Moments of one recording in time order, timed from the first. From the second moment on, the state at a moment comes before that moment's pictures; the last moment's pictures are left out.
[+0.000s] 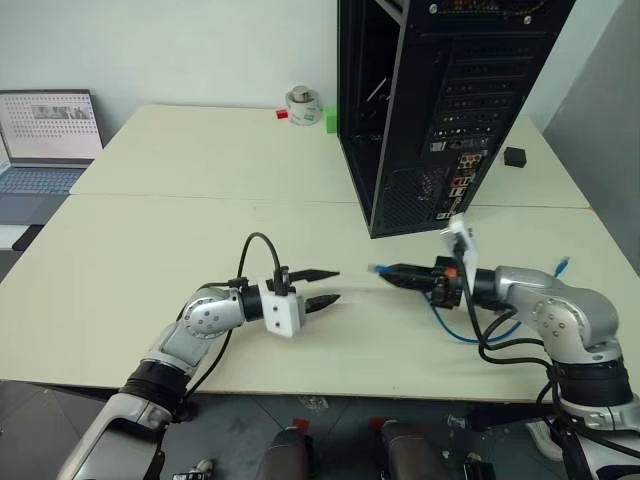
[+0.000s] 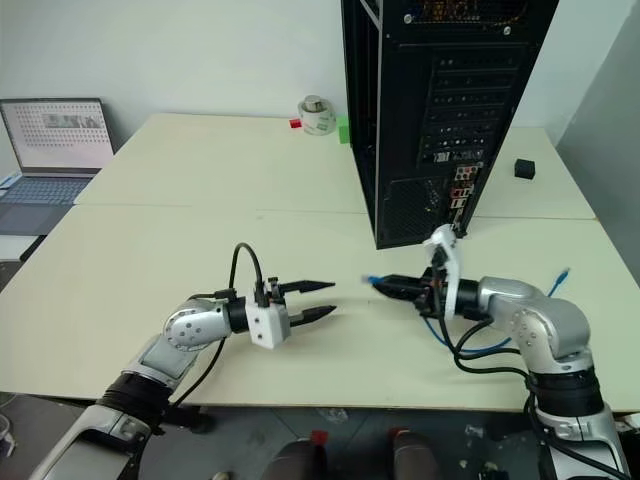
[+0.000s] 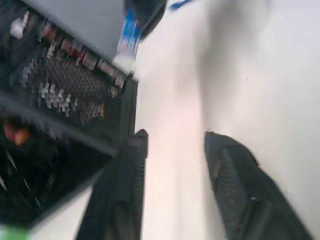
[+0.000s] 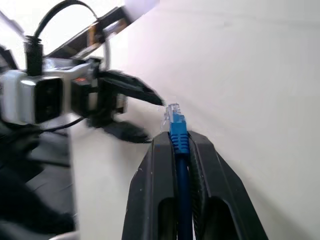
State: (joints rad) left arm -0.43 0.56 -0.30 0.25 -0.02 -0.58 -0.76; right arm -0.44 -0.52 -0.09 -0.24 0.65 0.90 0.76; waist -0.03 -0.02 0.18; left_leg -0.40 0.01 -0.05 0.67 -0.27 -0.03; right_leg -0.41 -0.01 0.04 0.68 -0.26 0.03
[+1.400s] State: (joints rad) left arm -0.55 0.23 -0.28 -0.12 -0.11 0.27 -0.56; right arm -0.58 -0.30 -0.14 0.02 0.18 0.49 0.13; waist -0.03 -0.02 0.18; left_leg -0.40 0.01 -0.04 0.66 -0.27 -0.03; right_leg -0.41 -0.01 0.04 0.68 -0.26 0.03
